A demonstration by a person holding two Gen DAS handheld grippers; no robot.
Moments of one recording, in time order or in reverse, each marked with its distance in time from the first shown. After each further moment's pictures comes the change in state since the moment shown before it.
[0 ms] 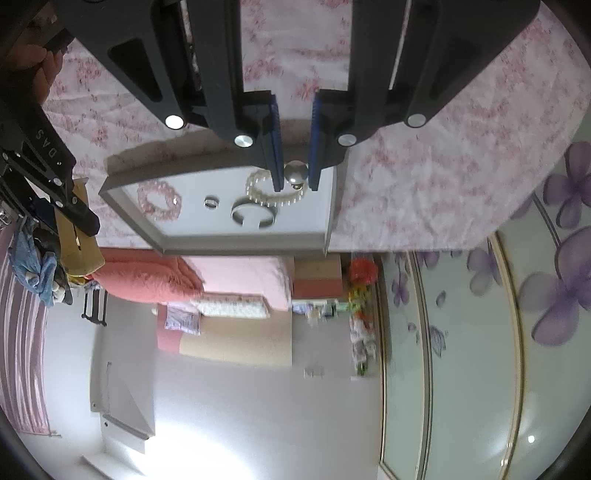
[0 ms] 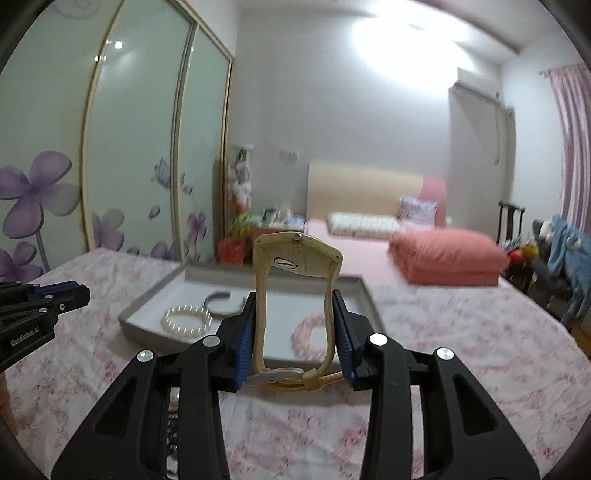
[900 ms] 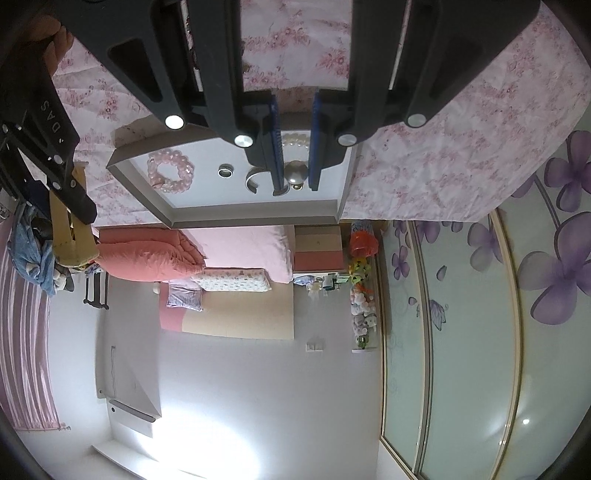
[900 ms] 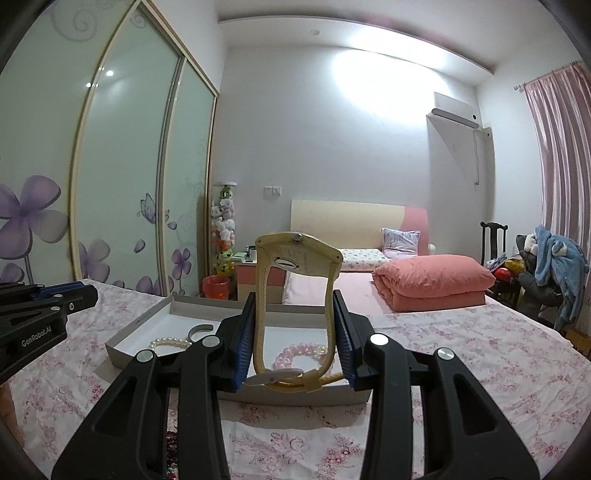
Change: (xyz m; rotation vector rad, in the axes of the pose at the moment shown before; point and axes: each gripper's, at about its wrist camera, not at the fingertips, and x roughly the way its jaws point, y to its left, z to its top) left arm 0.002 -0.022 0.010 0.007 -0.099 0.005; right arm -0.009 -0.012 -0.007 0.035 -0.120 -0.050
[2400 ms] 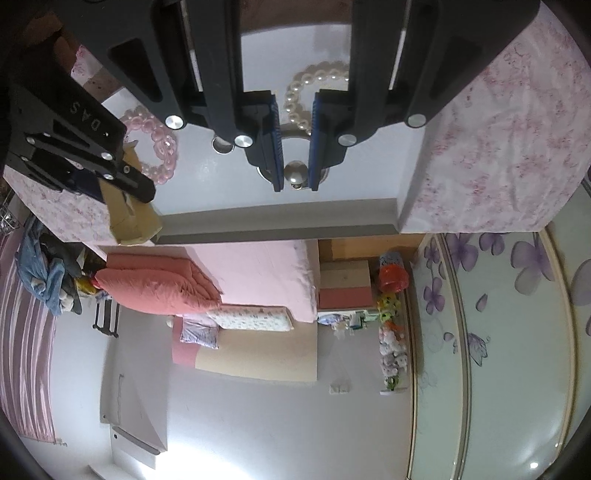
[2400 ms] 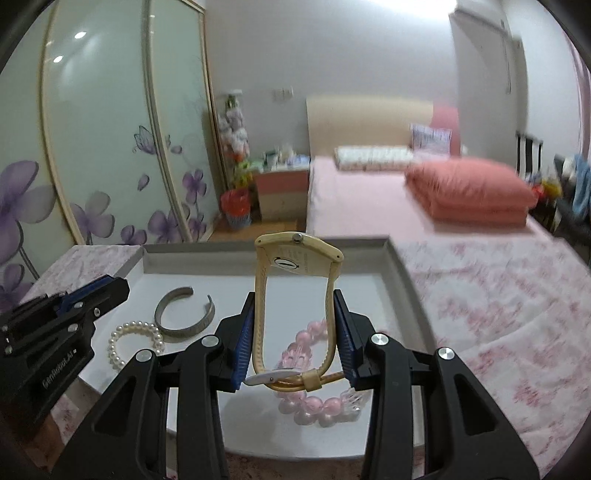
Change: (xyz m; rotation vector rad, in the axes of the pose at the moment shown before) left arm 0.153 -0.018 0.017 0.007 0.180 -0.104; right arm 0.159 -0.012 -0.020 0.131 0.465 0.122
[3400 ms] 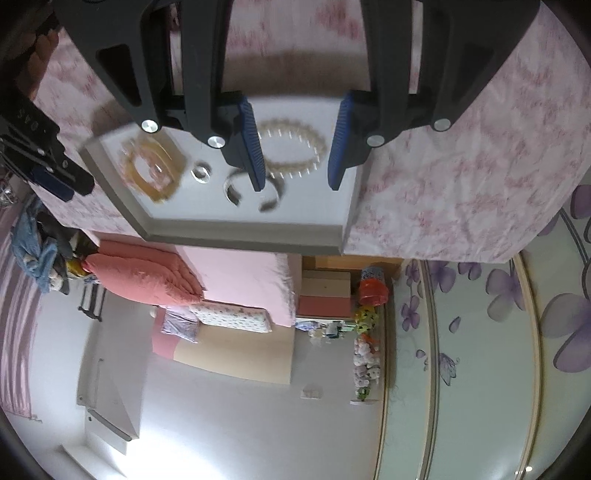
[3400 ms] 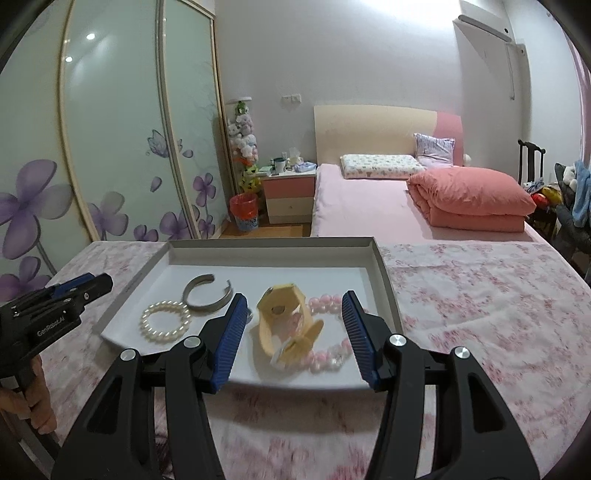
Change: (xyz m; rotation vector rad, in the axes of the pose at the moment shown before) left arm -0.071 0.045 -0.019 -0.101 0.016 0.029; right arm -0.081 0.001 -0.009 -0.055 -0.064 0.015
